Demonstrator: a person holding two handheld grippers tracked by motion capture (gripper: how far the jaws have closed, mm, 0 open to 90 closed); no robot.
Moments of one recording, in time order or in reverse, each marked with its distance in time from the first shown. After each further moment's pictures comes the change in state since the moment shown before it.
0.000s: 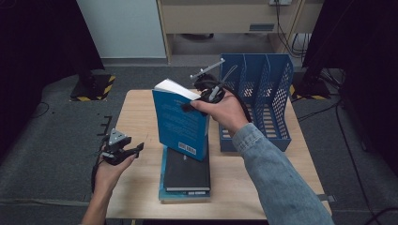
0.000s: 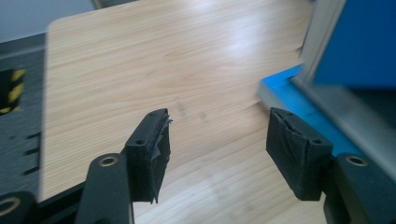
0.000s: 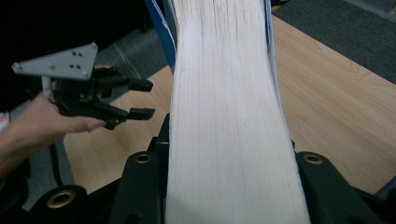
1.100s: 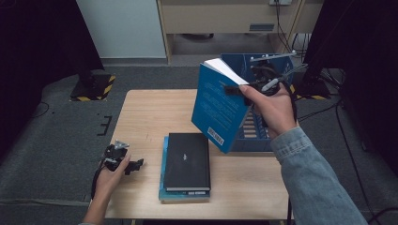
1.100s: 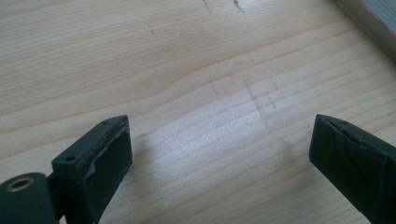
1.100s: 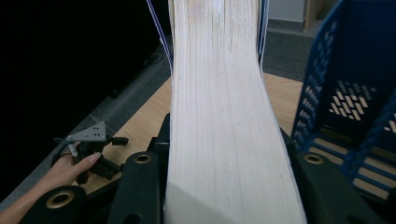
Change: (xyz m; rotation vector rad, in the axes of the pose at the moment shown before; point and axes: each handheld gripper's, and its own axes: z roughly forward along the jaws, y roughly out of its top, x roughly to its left) left arm 0.016 -0.051 0.040 0.248 -0.020 -0.055; right arm -0.036 -0.037 -0.118 -0.221 -0.156 0.247
